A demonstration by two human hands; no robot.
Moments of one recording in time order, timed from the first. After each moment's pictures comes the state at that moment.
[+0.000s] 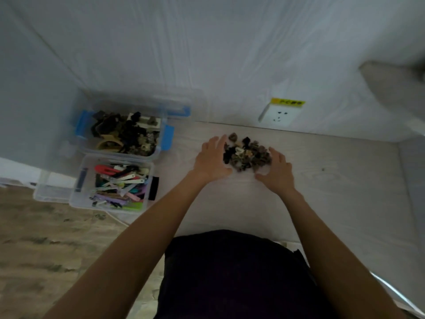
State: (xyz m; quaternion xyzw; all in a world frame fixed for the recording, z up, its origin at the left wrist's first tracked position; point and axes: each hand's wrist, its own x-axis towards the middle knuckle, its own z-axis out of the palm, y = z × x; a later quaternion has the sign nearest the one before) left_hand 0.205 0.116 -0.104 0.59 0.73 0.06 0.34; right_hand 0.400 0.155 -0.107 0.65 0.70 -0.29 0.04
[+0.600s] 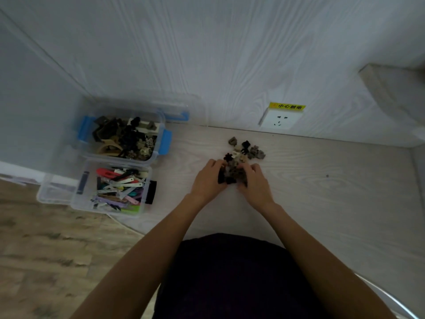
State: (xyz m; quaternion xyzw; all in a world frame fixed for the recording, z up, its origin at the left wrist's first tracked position) left_hand 0.232 0.092 -0.120 0.56 0.73 0.18 0.33; right_hand 0.378 0.130 -0.122 0.54 0.78 -0.33 -0.04
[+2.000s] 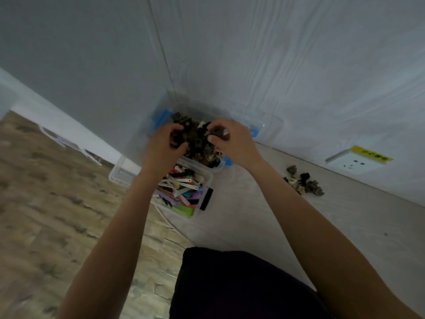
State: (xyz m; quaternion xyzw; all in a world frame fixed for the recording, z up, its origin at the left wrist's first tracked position) left_hand 0.016 0.022 -0.034 0.38 0.84 0.34 0.18; right_hand 0.150 0.155 -0.024 0.31 0.82 -0.47 -0.14
